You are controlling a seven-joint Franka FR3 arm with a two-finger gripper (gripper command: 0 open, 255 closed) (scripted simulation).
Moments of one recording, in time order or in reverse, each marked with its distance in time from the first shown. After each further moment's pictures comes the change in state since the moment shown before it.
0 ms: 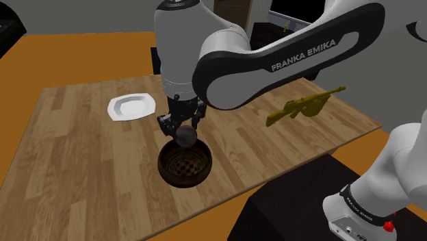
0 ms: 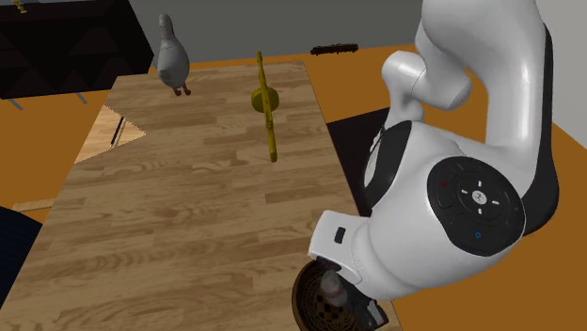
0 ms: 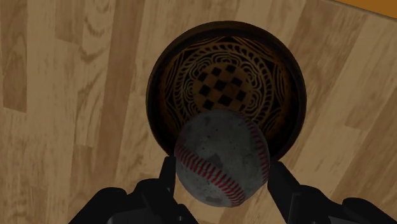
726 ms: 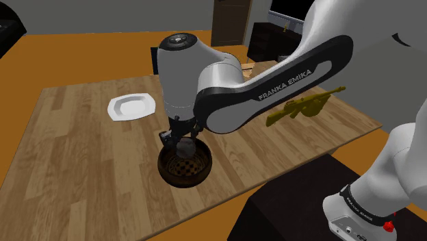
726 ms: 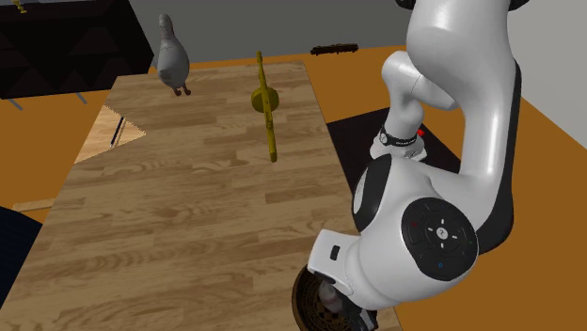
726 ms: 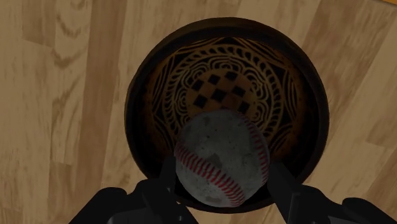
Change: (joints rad) arm 0.012 0.071 -0.013 -0.059 -0.049 0.119 0.049
